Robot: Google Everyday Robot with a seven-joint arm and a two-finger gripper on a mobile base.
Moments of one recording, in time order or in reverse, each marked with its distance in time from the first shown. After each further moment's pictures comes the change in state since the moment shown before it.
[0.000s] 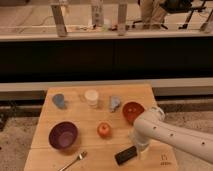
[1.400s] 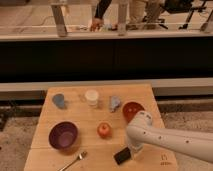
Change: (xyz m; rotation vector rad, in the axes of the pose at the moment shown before) arm -0.003 -0.005 0.037 -0.024 0.059 0.009
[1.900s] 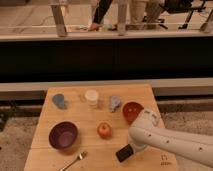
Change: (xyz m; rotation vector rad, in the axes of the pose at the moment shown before) arm 0.009 0.005 -0.064 0.099 0.060 -0.008
